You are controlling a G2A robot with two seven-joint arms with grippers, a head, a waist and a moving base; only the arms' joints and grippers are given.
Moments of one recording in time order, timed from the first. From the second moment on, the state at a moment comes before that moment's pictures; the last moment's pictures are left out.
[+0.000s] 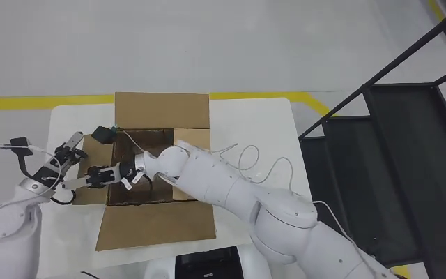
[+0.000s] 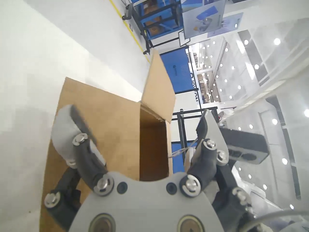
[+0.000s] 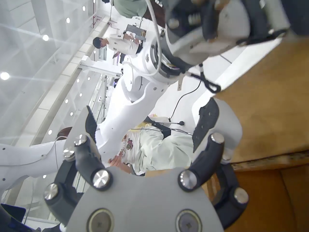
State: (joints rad) left arm 1.47 -1.03 -1.78 -1.44 -0.12 -0.32 -0.70; right arm -0.52 -1.89 0.38 -0.54 0.37 -0.66 0.65
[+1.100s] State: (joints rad) left arm 1.60 -1.03 -1.98 -1.69 -0.08 -0.44 -0.50; right arm -1.21 -1.47 1.02 -1.63 -0.20 -0.13 0.62
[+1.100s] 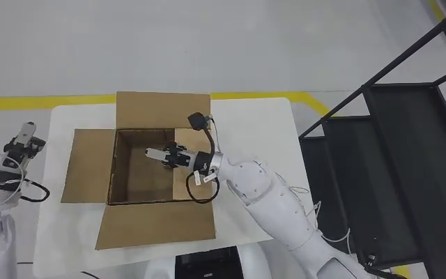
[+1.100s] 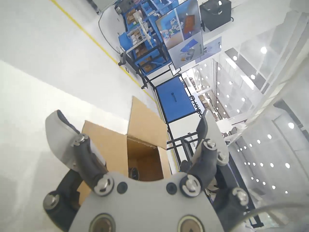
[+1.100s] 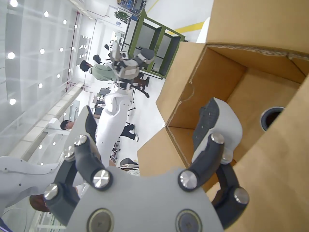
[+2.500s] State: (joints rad) left arm 1.20 -1.08 -1.17 -1.46 -0.03 -0.41 -0.77; right arm -1.54 -1.37 1.24 -1.92 -0.23 -0.10 0.61
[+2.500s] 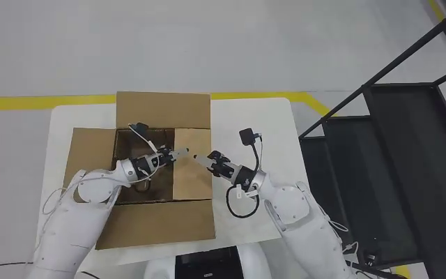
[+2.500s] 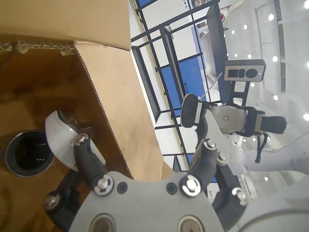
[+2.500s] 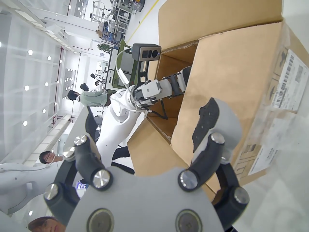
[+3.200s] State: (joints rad) left arm 1.06 -1.14 -1.02 -1.46 -0.44 -0.46 -0.80; right arm -1.70 -1.33 1.31 -2.11 -0.15 -0.21 0.60
